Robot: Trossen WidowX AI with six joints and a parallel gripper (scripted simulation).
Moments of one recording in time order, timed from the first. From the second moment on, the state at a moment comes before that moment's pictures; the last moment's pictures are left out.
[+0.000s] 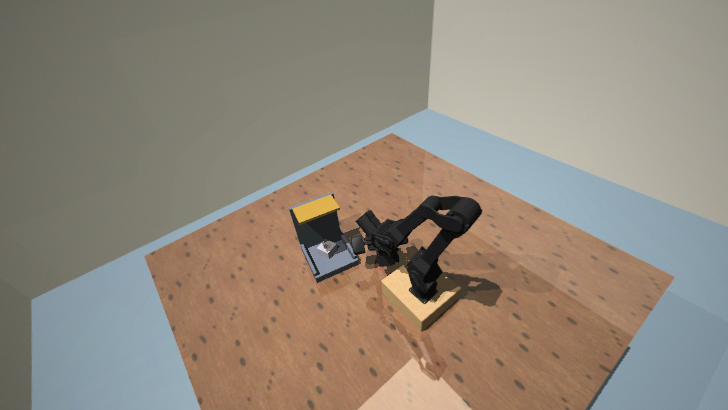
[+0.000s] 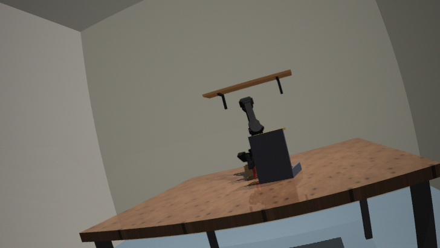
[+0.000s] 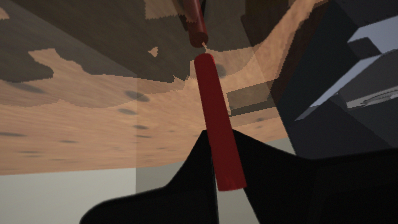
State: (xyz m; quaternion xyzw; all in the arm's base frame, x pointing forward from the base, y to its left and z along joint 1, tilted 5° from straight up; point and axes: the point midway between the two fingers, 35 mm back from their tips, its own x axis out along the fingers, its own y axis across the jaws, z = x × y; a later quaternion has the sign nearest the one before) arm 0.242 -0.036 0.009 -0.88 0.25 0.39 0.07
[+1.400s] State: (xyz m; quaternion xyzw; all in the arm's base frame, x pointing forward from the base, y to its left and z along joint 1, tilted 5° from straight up) arm 0.257 -0.017 0.050 -0.89 0.23 0.39 0.07
